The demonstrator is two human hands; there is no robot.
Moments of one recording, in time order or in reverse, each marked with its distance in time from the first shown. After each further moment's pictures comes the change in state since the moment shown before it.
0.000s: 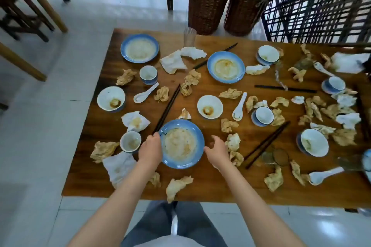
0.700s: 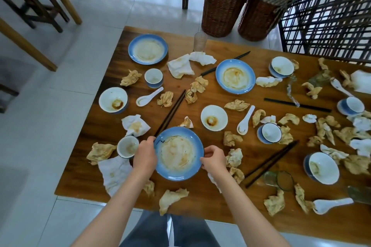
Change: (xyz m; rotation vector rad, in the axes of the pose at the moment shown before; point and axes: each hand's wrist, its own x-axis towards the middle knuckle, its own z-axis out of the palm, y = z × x) left_hand 0.008 -0.001 0.000 -0.326 0.135 -0.192; right_hand 0.023 -0.008 0.008 0.095 0.018 0.059
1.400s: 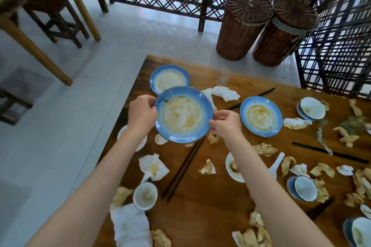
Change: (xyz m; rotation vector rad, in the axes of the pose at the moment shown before) left_hand 0.147 0.068 -0.172 -0.227 0.322 0.109; right_hand 0.054 -0.240 -0.023 0.268 0.006 -0.160
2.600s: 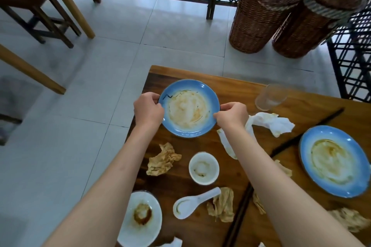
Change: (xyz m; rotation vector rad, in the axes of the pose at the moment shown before) left_hand 0.215 -0.062 0.089 -0.026 0.040 -0.101; right_hand 0.191 -0.045 0.141 -0.176 0.249 -0.012
